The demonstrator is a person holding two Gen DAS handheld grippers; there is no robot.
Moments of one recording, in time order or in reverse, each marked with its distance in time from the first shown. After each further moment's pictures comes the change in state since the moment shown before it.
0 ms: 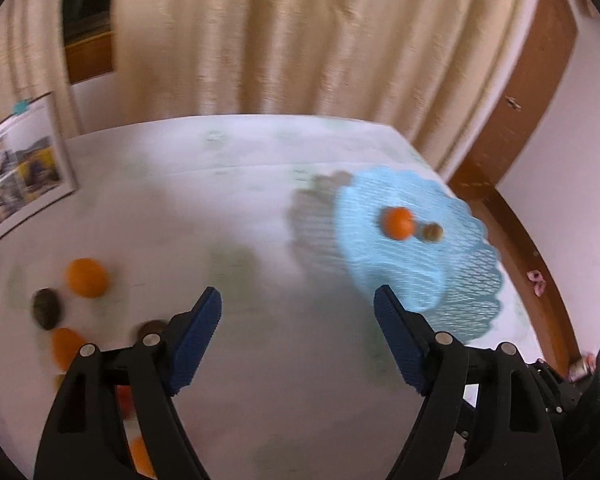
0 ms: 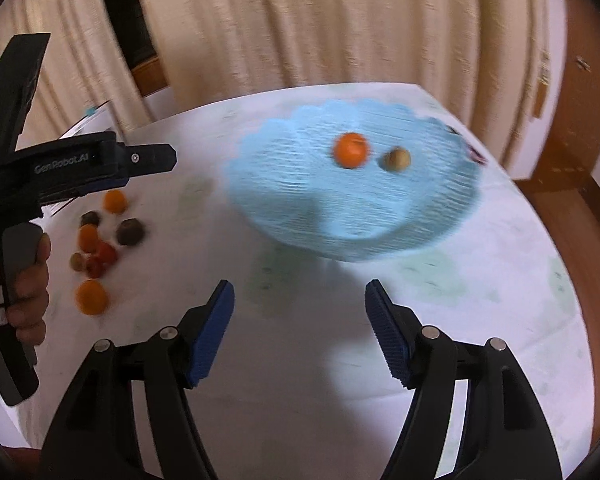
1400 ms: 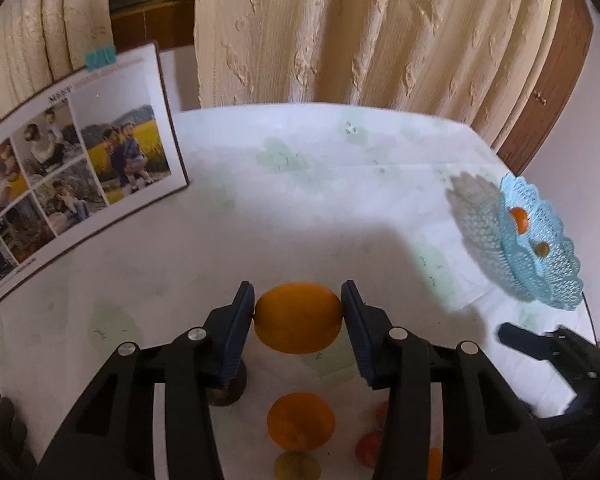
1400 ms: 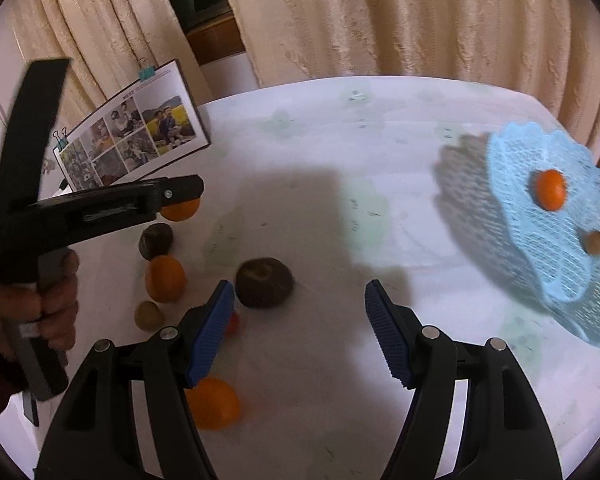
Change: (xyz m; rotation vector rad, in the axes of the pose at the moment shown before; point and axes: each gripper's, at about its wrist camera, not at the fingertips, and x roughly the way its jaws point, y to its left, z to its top) left arm 0.005 0.179 0.016 0.028 0.047 0.039; right arm 0.093 0.157 0.053 -0.046 0.085 0.113
